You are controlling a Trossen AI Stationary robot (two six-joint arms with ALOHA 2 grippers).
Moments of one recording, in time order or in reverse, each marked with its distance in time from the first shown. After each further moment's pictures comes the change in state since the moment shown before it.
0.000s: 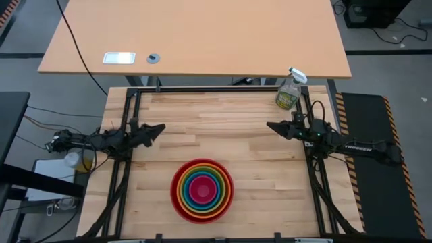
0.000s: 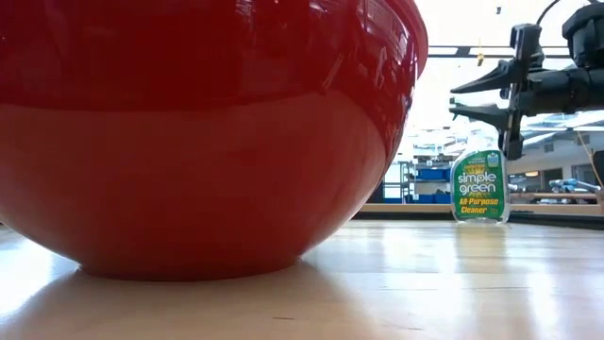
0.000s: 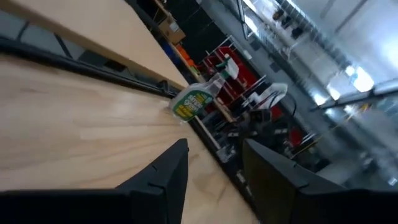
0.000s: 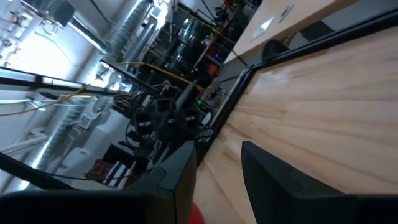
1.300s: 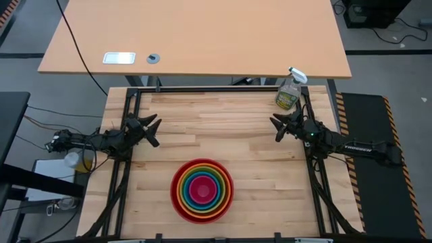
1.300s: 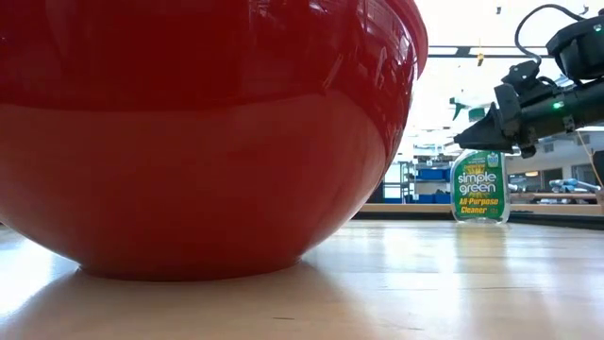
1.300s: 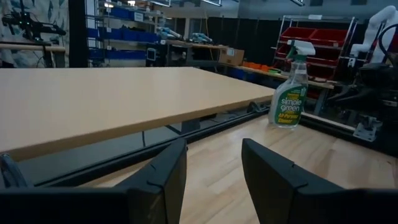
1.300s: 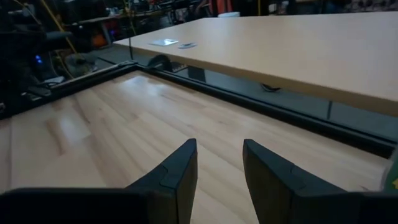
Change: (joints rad) left arm 0.000 0.000 -0.001 -0.019 -0.278 0.753; right arm -0.025 0.011 0.000 -0.207 0.347 -0.760
